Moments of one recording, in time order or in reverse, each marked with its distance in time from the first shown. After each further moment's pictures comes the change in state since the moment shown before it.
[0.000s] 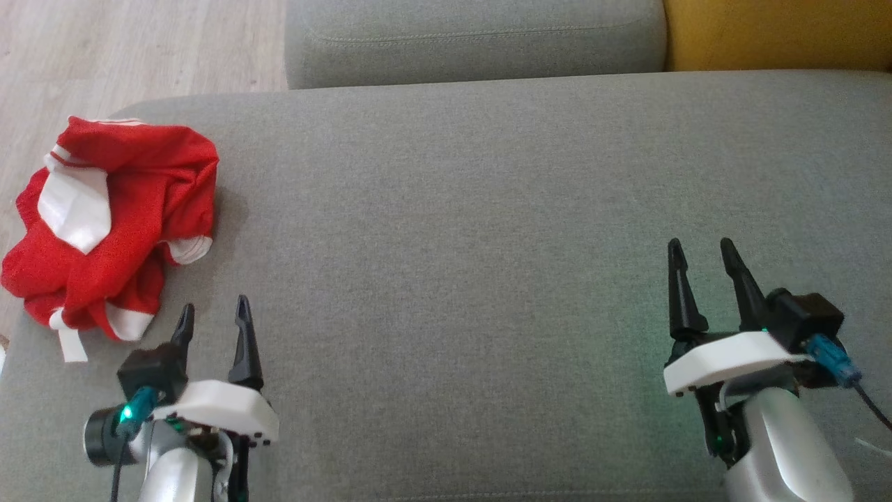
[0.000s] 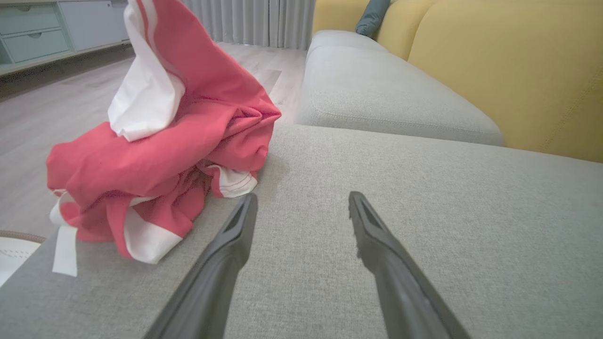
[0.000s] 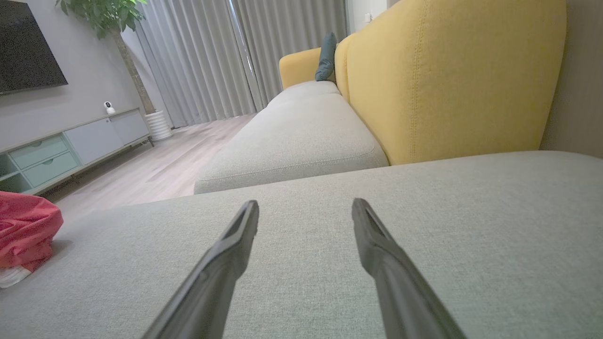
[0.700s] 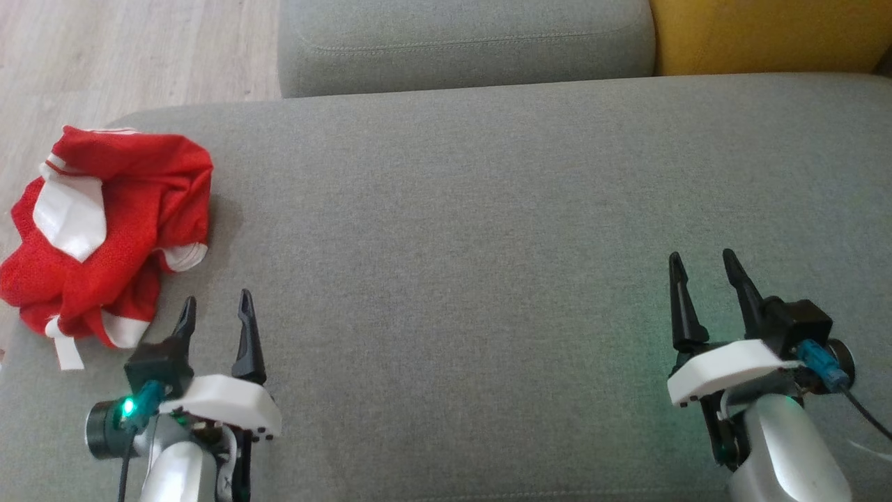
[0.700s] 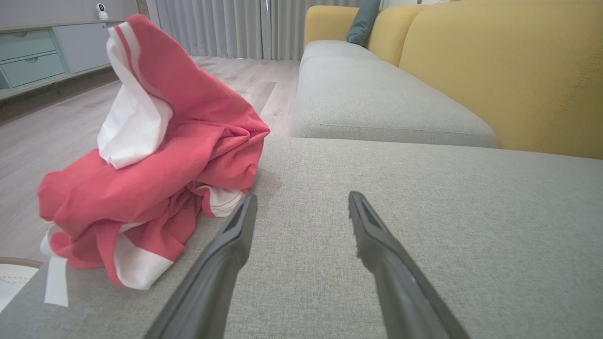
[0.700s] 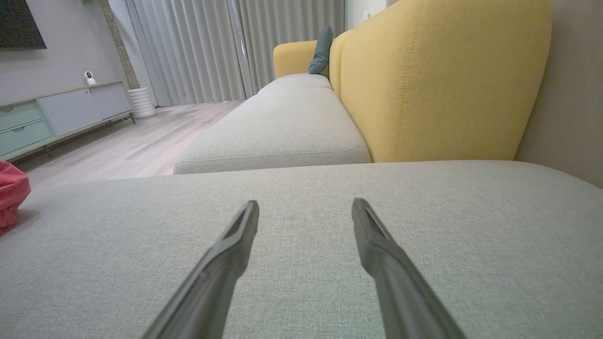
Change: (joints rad) left arm -0.021 0.002 -0.014 0.014 0.039 0.017 -0.017; right arm -0.011 -0.002 -0.033 0.065 -0.125 0.000 -0.021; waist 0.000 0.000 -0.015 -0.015
